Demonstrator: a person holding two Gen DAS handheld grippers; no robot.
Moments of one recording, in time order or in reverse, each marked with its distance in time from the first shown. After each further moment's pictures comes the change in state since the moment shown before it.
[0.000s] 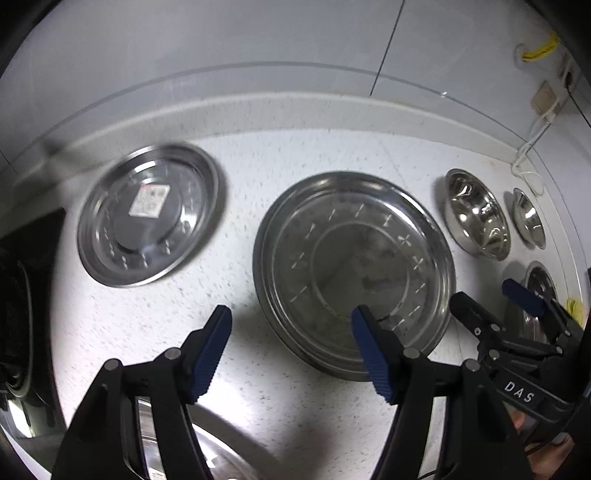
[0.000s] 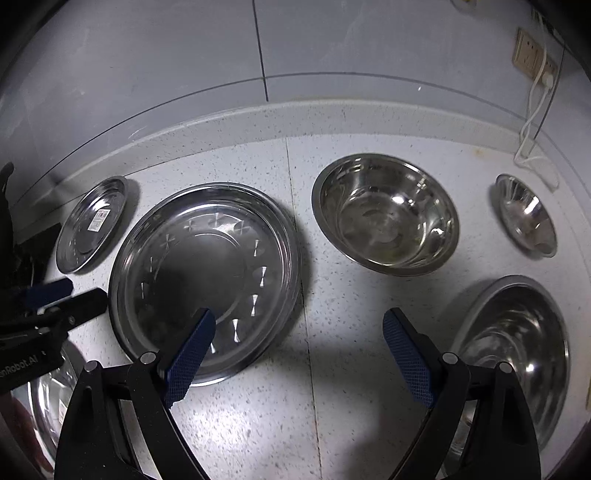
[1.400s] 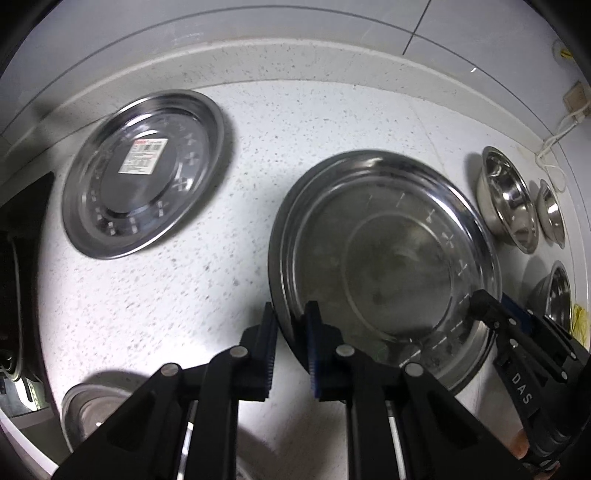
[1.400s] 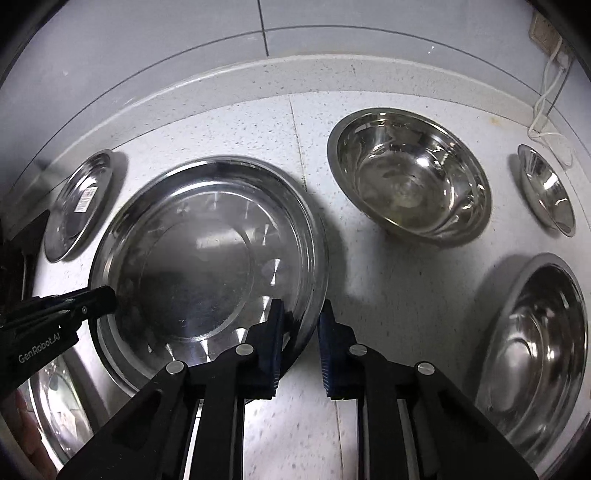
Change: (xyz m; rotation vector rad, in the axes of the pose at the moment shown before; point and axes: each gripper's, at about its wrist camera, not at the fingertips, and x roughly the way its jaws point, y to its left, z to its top) left arm 0.034 0.013 -0.002 -0.044 0.140 0.034; right arm 0.027 0.010 -0.003 0.015 0.130 -0.005
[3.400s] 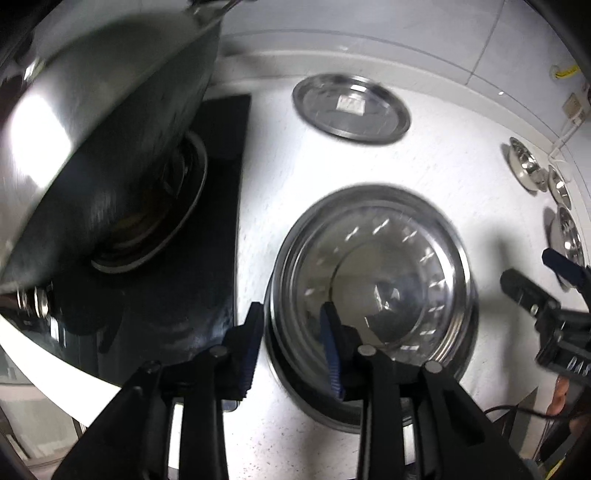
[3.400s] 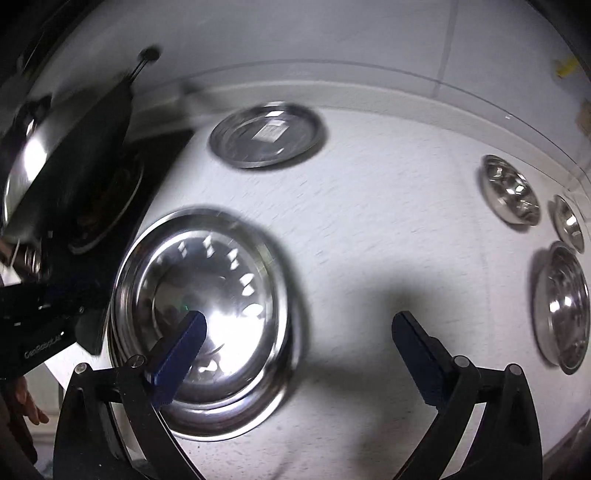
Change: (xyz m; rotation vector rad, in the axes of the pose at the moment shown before) left arm -0.115 0.170 -0.155 -0.052 -0.096 0.105; right arm -0.092 0.165 -0.110 -0.222 -0.076 0.102
